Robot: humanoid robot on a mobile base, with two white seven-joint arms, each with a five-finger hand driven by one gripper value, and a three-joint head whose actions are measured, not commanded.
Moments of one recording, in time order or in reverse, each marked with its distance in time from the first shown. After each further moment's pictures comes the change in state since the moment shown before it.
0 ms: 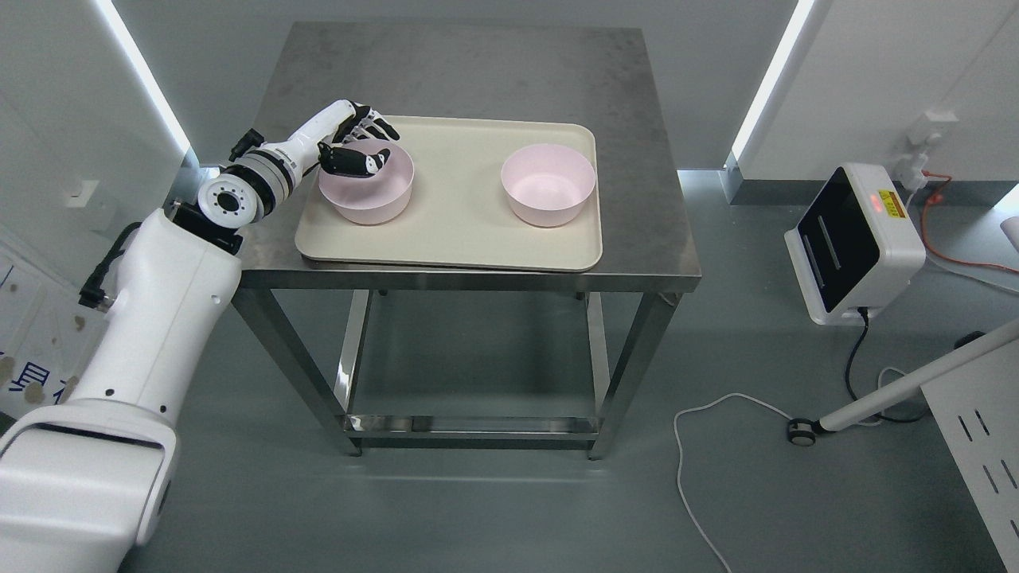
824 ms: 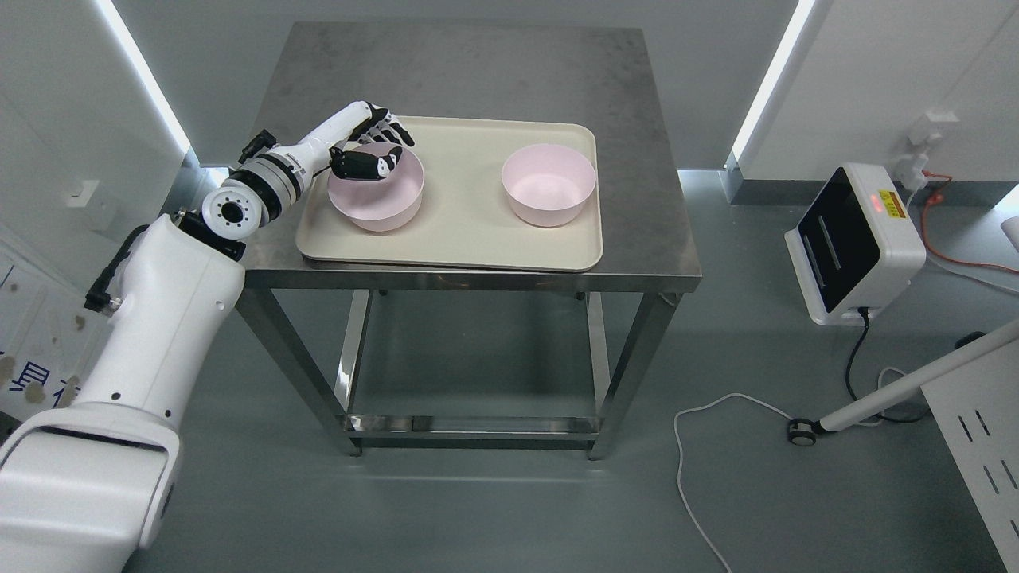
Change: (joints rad) left arm 0.009 -0.010 0.012 0.001 -0.037 -0.141 -0.005; right arm 0.000 0.000 0.000 0.000 0.000 0.000 0.000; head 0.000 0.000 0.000
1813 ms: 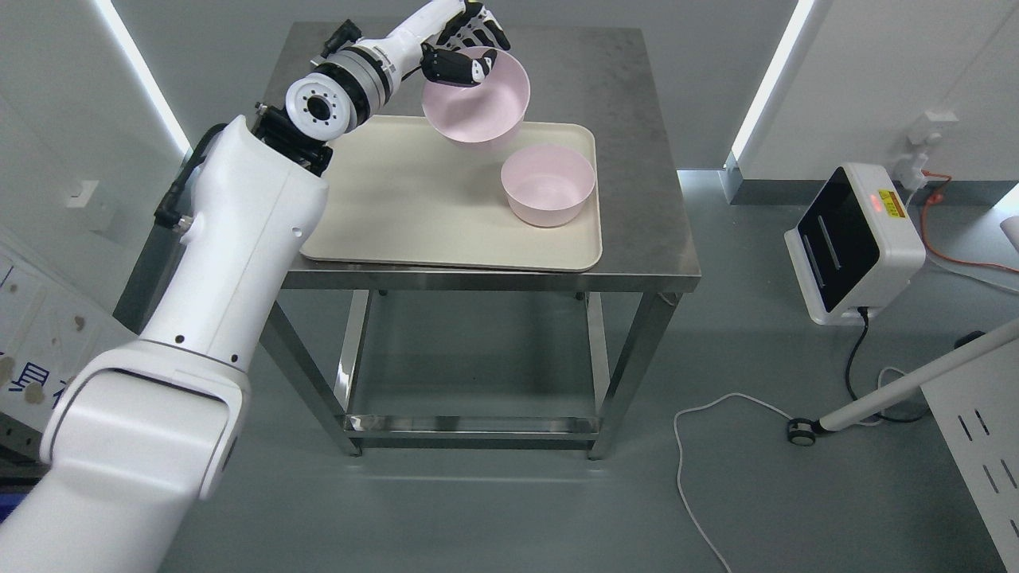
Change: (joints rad) left arm -0.163 -0.155 -0.096 -0.161 0.027 0.266 0.014; right arm 0.000 0.000 0.000 0.000 0.000 -0.004 0.000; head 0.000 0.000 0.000
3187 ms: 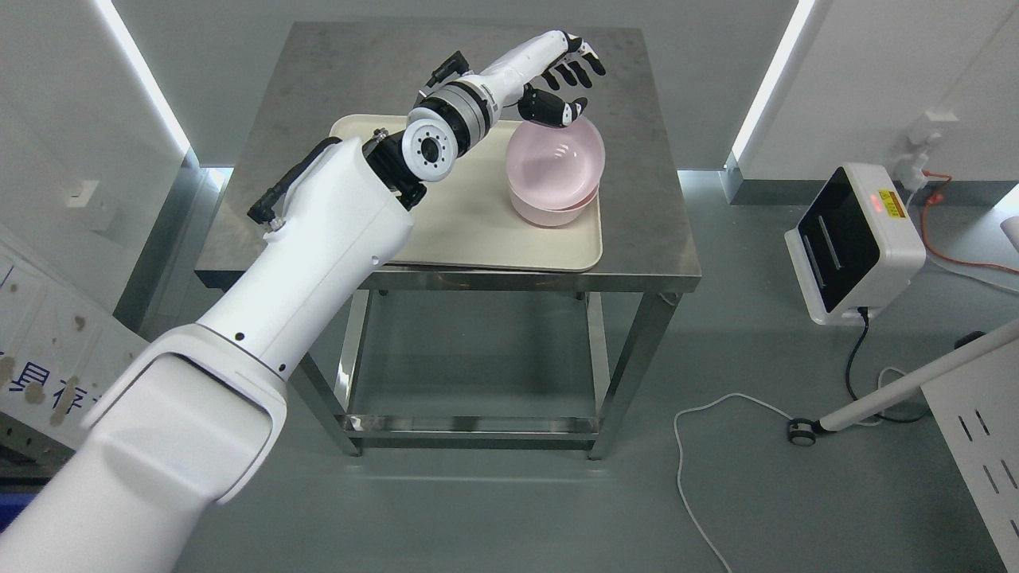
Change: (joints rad) left arm -0.049 -0.051 -0.337 0.052 0.132 0.004 0.175; right arm 0.000 0.000 0.000 0.000 0.000 0.004 0.000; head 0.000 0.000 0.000
